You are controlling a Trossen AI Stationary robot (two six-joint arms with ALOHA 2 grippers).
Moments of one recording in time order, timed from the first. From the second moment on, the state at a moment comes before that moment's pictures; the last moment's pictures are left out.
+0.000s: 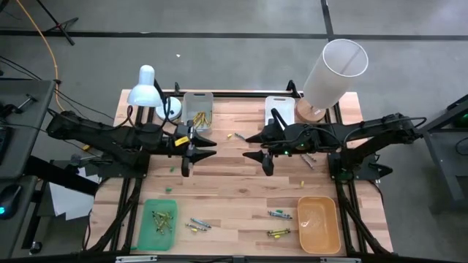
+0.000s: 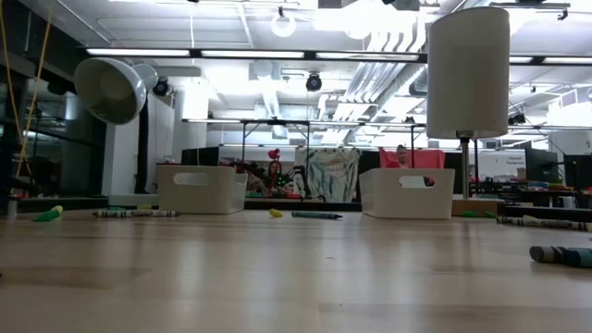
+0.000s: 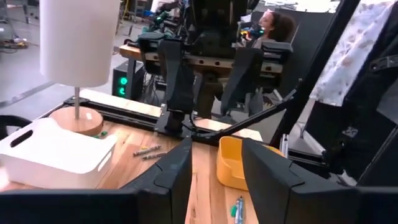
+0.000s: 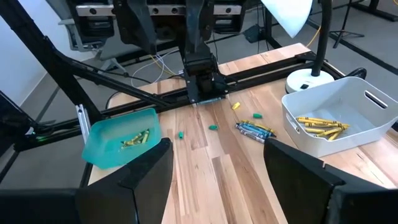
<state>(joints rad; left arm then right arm) -0.21 1.03 0.86 0.08 -0.23 -0.27 0.18 1.33 1.24 -0.26 0.23 0.31</state>
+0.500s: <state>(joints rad) -0.21 1.03 0.86 0.02 -0.34 -0.26 0.22 1.36 1.24 -0.44 0.01 0.48</state>
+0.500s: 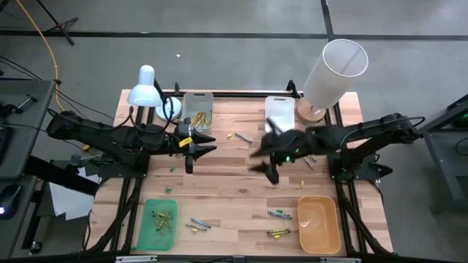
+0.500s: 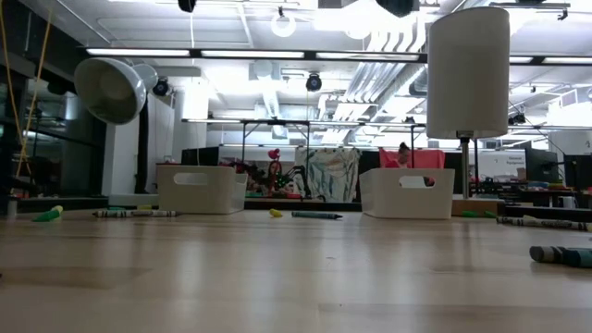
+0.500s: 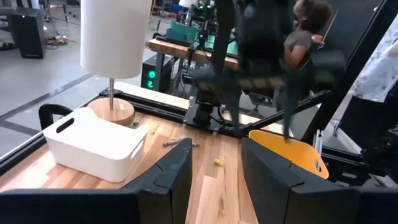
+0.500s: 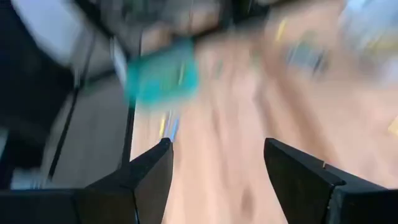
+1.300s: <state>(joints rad) -0.21 1.03 0.86 -0.01 -0.38 -0.26 0.72 1.90 1.24 -0.71 -0.01 0.66</state>
